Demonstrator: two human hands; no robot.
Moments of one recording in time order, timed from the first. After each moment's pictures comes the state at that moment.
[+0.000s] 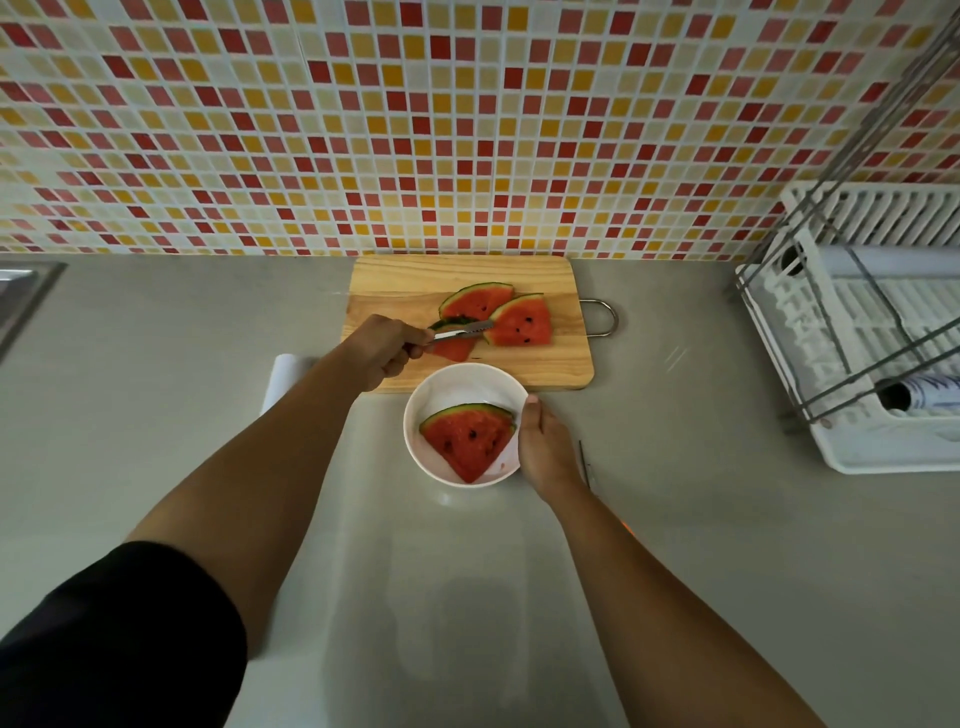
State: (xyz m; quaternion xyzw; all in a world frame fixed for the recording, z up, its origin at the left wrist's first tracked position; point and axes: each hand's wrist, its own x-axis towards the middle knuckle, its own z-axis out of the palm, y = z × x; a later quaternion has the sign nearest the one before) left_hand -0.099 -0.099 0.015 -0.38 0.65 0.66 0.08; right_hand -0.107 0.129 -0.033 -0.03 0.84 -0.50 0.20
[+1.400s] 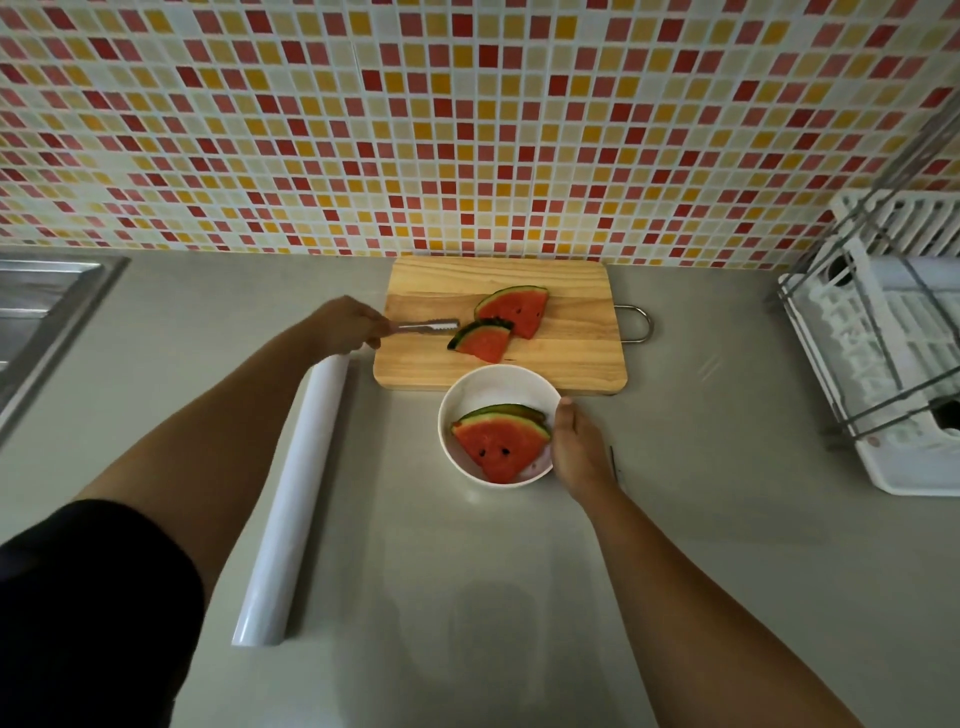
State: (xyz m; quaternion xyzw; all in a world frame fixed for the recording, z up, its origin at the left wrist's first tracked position) left_hand -0.058 -0.162 0.051 -0.33 0.85 0.39 0.10; right_hand -0.108 0.130 -0.027 -0.03 0.86 -0.47 0.21
